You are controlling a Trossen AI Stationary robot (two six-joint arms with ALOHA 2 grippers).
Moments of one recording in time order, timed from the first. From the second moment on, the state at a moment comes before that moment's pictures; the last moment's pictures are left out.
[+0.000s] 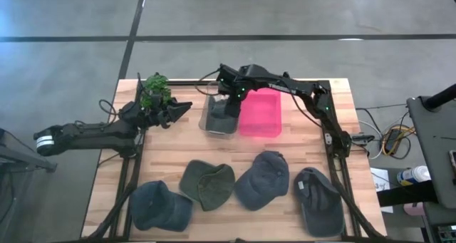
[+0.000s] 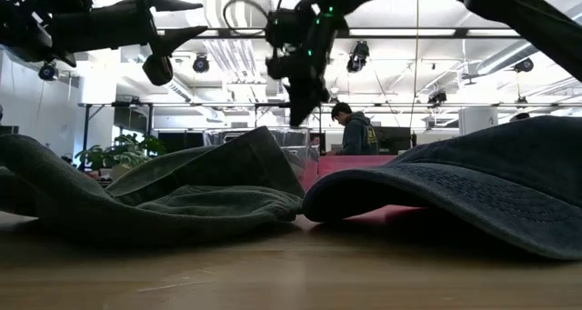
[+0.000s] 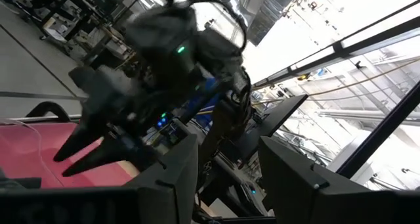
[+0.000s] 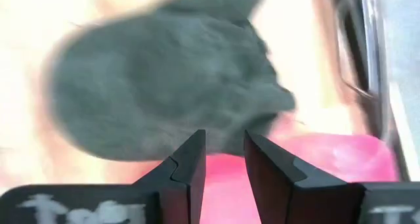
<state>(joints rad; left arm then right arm) 0.36 0.74 0.24 0.85 0.13 -0.81 -0.37 2.21 2.16 -1.17 -0.03 -0.04</state>
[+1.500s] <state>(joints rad) 0.37 0.75 0.24 0.78 0.22 -0.78 -0.25 2.25 2.20 -1.07 0.06 0.03</state>
